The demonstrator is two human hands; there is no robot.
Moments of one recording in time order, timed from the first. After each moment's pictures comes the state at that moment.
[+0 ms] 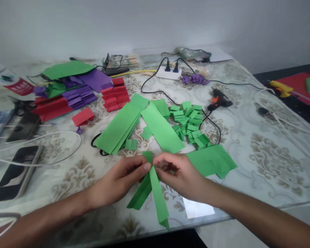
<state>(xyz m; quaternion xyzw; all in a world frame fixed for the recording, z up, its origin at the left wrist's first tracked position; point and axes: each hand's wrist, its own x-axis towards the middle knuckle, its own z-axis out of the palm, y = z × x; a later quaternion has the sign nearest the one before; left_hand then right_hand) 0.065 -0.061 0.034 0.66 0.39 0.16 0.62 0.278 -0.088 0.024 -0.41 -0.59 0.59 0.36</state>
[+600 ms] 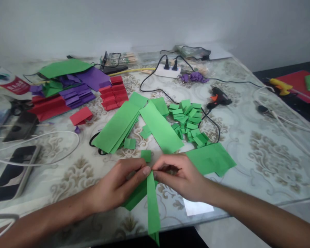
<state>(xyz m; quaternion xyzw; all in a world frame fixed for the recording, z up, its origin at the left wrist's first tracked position) 0.062 -0.068 0.038 0.74 0.38 0.15 0.53 0.280 -0.090 0.033 -0.38 -0.54 0.65 0.37</state>
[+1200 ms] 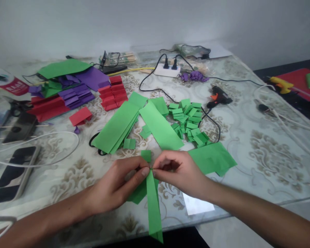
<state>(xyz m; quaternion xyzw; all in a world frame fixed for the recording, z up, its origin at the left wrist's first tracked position) 0.059 -0.068 0.042 0.76 0.36 0.18 0.51 0.276 -0.087 0.027 -0.42 -0.46 0.68 0.38</state>
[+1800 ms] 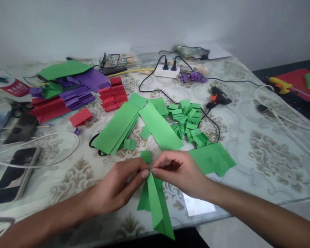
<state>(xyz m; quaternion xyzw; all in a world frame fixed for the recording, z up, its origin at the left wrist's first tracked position) 0.057 -0.069 0.039 0.80 0.32 0.18 0.48 0.276 -0.087 0.028 -0.41 -0.45 0.69 0.40</state>
